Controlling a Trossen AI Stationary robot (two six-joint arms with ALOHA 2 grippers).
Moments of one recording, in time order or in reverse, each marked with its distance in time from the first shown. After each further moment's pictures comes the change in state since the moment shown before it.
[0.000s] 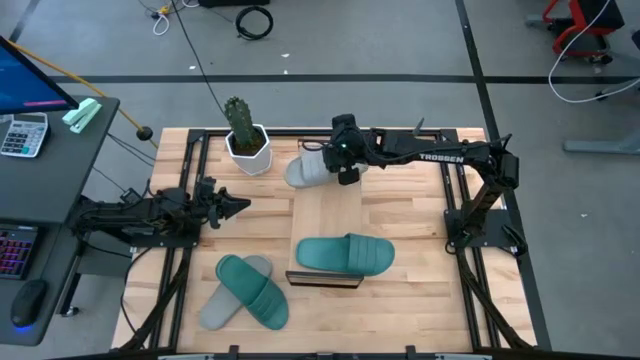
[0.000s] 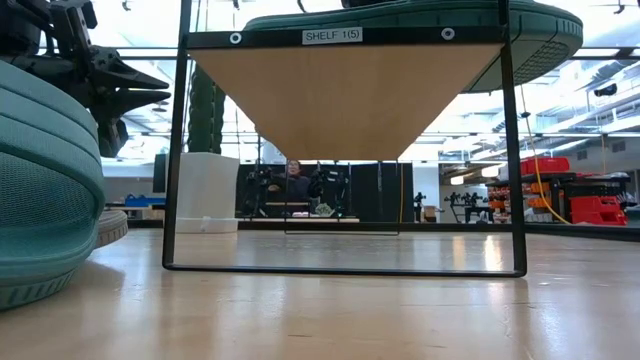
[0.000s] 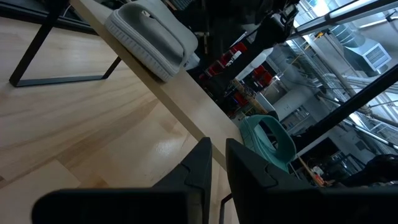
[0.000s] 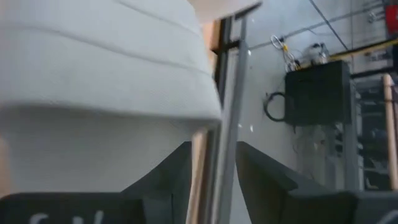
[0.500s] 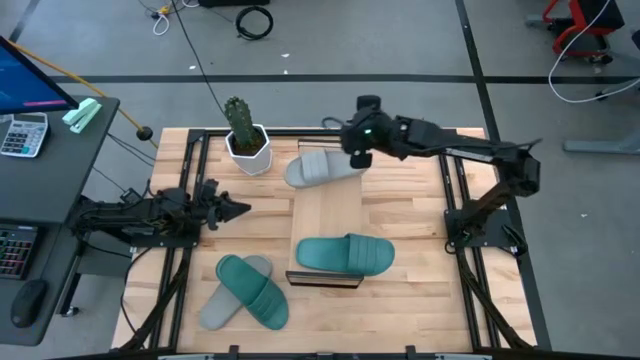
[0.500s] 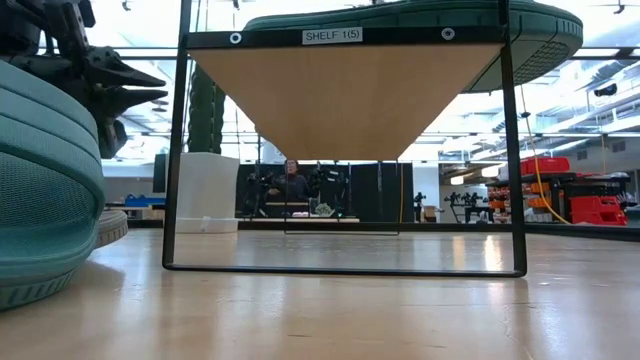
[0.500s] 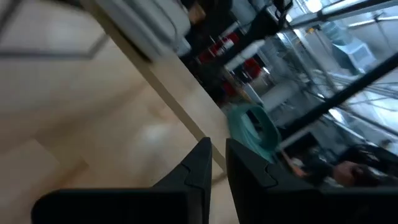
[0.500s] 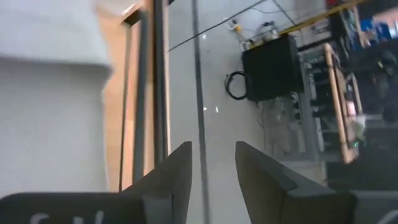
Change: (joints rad) left arm 0.000 0.000 -0.001 0.002 0.075 -0.074; right arm -0.033 -0.162 0.000 -0.048 0.131 0.057
